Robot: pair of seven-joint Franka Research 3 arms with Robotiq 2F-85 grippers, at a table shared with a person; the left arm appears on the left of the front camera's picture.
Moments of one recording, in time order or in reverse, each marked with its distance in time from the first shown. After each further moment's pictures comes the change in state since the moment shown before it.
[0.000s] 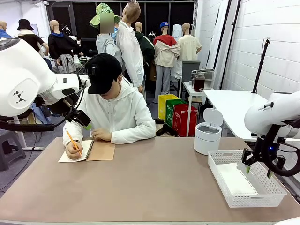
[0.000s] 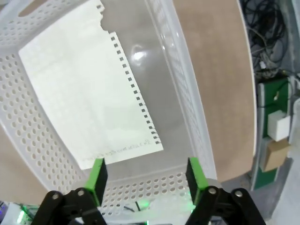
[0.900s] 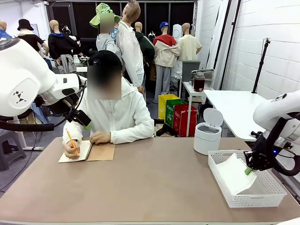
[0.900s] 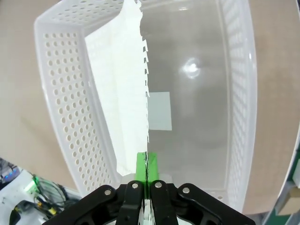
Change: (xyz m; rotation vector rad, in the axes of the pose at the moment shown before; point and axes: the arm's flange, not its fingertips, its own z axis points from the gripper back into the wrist) left arm 0.000 0.000 0.000 0.000 0.000 0.000; right arm 0.001 -0.014 -0.015 0.292 -0.039 0.173
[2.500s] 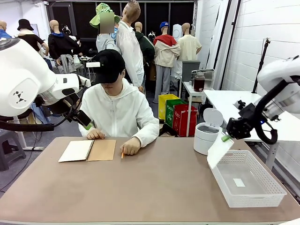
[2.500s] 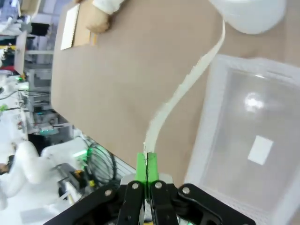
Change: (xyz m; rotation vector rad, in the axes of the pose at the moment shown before) left arm 0.000 0.000 0.000 0.000 0.000 0.000; right arm 0.030 0.082 0.077 0.390 -0.010 0.259
